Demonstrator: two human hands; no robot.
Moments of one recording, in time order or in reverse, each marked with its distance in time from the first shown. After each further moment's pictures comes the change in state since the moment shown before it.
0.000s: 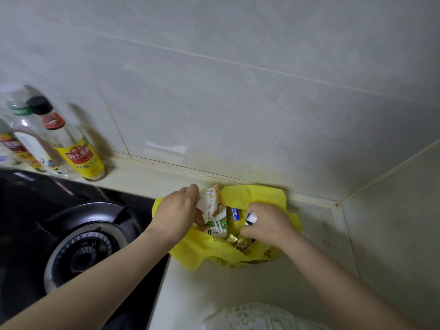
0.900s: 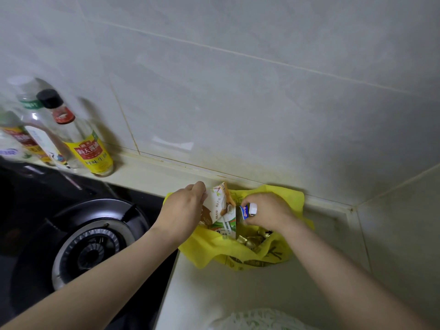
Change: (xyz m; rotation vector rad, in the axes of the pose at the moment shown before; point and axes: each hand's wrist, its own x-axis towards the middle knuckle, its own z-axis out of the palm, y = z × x) left_hand 0.001 -0.009 -0.001 -0.031 0.012 -0.003; right_hand 0.051 -0.004 0.005 -0.139 -0.040 -0.175
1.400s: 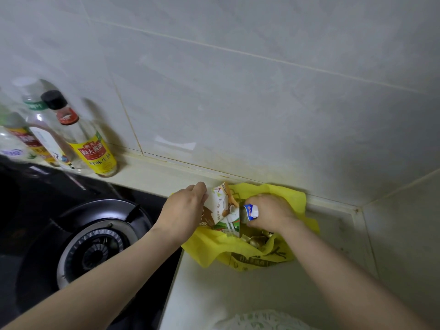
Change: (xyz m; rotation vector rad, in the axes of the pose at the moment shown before) left_hand 0.000 -0.007 -0.001 0.000 0.010 0.003; right_hand 0.006 -0.001 0.008 -0.167 -0.024 -0.037
